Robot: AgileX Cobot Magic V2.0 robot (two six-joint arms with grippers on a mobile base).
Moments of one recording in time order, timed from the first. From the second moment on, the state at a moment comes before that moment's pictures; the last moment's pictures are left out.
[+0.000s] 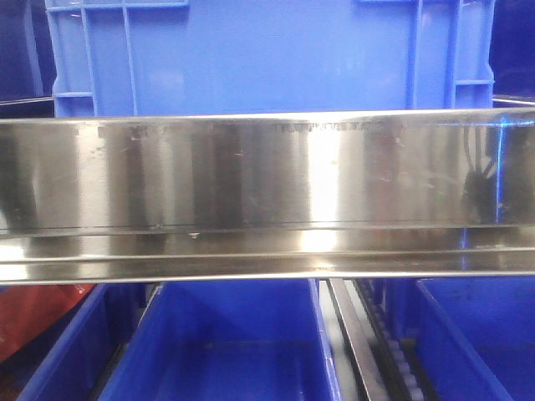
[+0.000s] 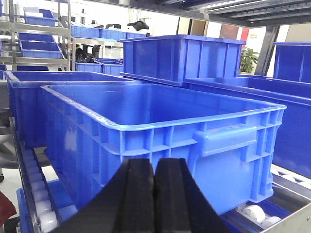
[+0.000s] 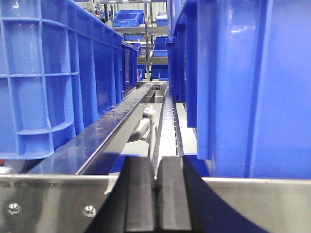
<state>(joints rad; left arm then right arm) -0.48 0.40 -0.51 -0.35 0.13 0.25 -0.03 0.00 0.00 0.11 0.04 -0.04</state>
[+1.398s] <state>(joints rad) -0.02 0.01 0.00 -0.03 0.05 0.05 -0.03 0.00 0.00 0.11 0.03 -0.04</state>
